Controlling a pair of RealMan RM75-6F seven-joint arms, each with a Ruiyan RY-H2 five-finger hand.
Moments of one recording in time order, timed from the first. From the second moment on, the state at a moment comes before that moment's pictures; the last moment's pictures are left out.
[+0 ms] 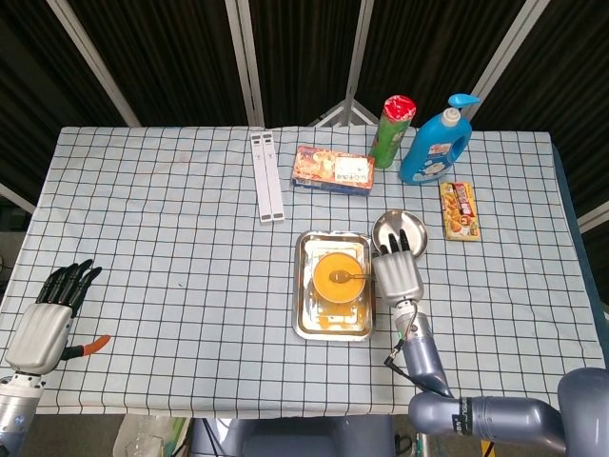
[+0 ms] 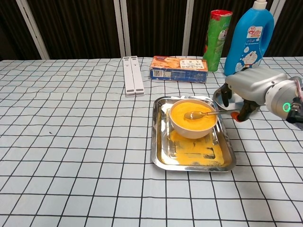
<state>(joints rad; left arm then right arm) -0.13 -1.16 -0.01 -1.70 1.58 1.46 0.07 0.78 -1.61 0.17 -1.68 -0.67 1.29 -1.04</state>
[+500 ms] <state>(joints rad) -0.13 -1.16 -0.01 -1.70 1.58 1.47 0.07 0.78 -1.64 0.17 -1.66 -0.71 1.29 -1.00</state>
